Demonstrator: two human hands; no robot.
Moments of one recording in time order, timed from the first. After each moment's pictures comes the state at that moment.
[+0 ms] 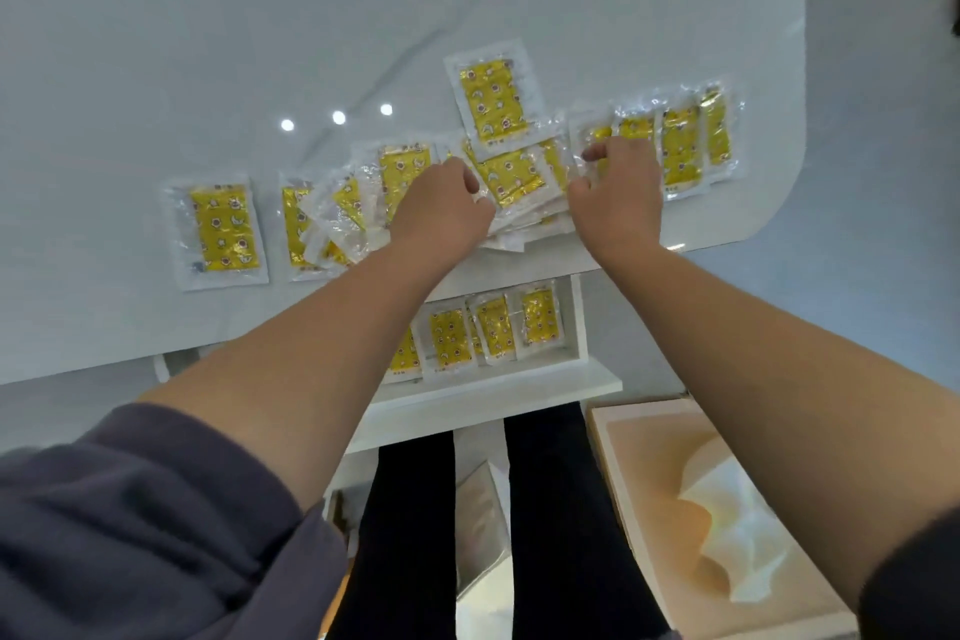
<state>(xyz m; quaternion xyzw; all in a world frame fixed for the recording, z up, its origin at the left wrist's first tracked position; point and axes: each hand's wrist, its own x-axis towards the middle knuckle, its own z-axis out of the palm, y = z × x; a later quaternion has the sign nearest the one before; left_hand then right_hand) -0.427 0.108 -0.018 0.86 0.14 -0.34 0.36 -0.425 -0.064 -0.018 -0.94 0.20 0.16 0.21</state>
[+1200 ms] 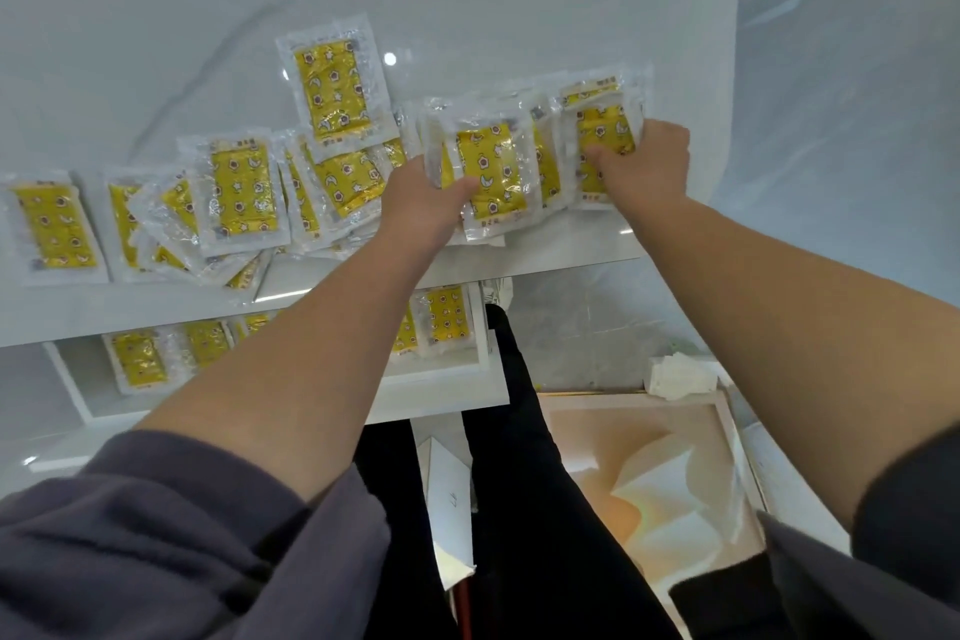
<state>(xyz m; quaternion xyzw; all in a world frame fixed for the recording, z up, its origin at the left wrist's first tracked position) -0.396 -0.062 -0.038 0.74 0.37 -0.33 0.46 -0.362 -0.262 -0.072 -0.88 0.32 0.25 0.25</state>
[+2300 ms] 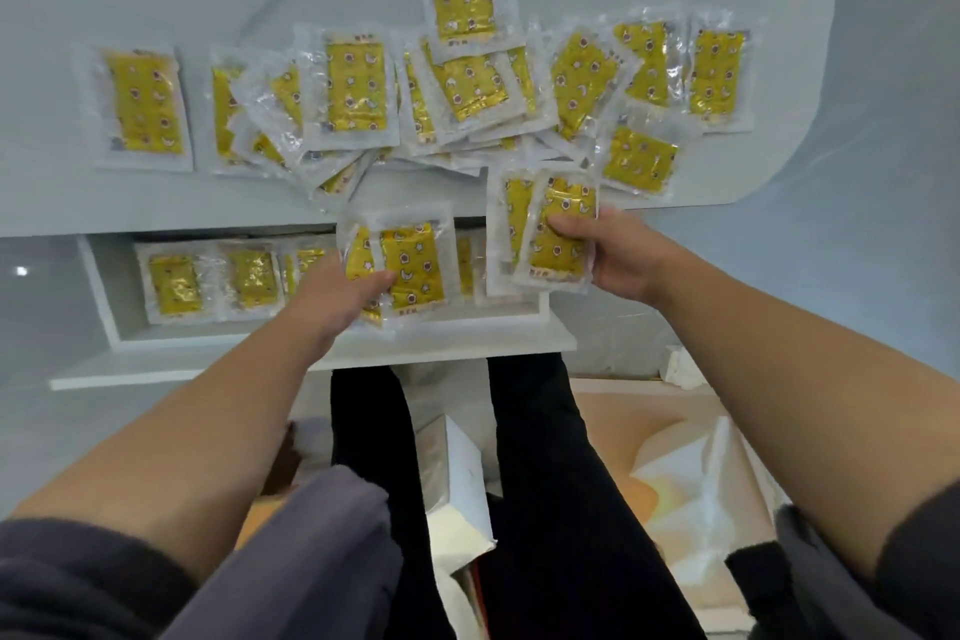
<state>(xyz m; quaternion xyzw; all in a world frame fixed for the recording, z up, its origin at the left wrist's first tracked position) -0.585 0.117 -0.042 0.66 0.42 -0.39 0.48 -0.500 -0.162 -0.040 -0.48 0.36 0.49 0.63</state>
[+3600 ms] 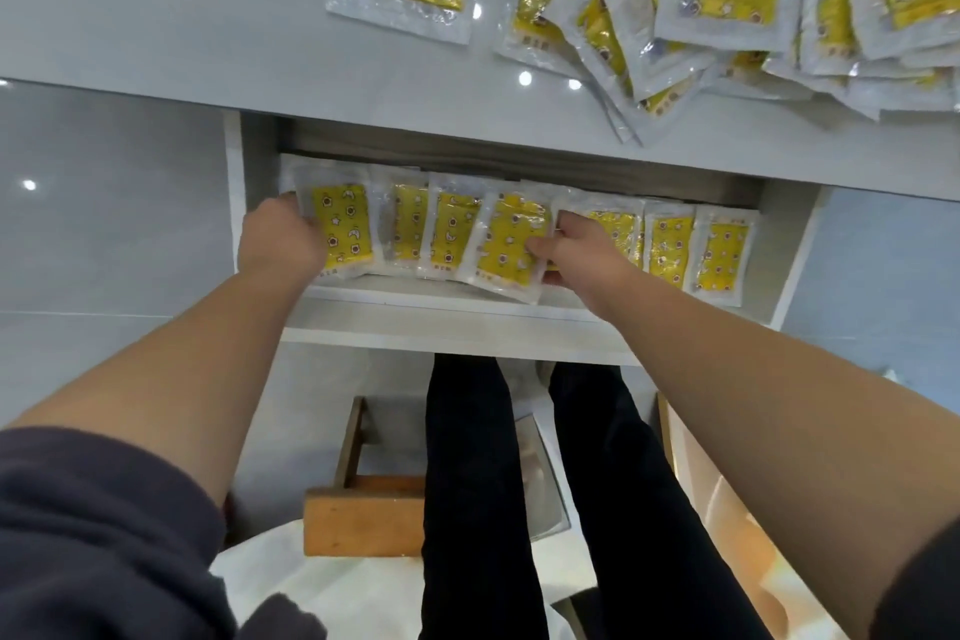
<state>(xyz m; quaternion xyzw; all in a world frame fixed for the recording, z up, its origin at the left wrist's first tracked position) -0.683 0.379 -0.193 0.81 0.42 -0.34 0.20 -0.617 0.116 -0.184 -0.69 0.29 0.50 0.43</state>
